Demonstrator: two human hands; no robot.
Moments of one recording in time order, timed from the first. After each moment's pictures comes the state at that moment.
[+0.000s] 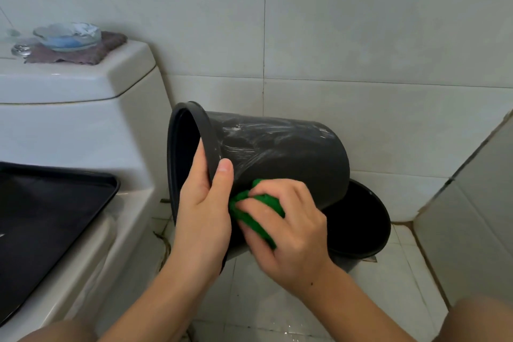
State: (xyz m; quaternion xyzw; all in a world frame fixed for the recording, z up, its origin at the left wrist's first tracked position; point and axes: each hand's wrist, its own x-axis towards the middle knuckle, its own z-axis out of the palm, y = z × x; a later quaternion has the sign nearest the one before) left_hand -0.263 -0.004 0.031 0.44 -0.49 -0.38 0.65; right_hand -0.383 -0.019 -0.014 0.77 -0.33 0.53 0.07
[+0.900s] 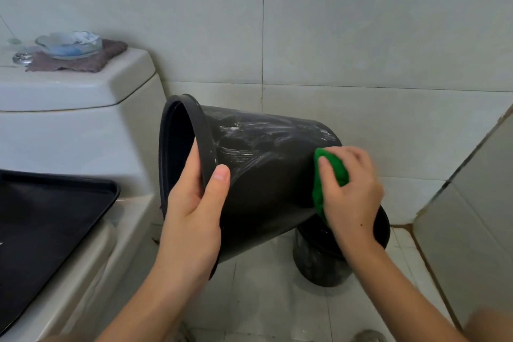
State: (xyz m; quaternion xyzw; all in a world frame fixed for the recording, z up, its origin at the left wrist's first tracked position) left_hand -0.251 0.002 0.033 0.42 -0.55 -0.36 0.63; right_hand -0.432 -0.071 -0.010 0.58 -0.56 0.59 -0.03
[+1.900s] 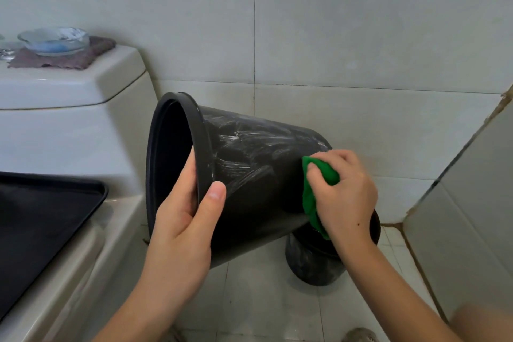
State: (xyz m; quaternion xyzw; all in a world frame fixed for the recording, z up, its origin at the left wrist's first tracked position) left_hand -0.255 0.015 0.030 0.39 -0.57 -0.36 0.63; right_hand -0.435 -0.063 0.003 0.59 -0.60 0.54 -0.05
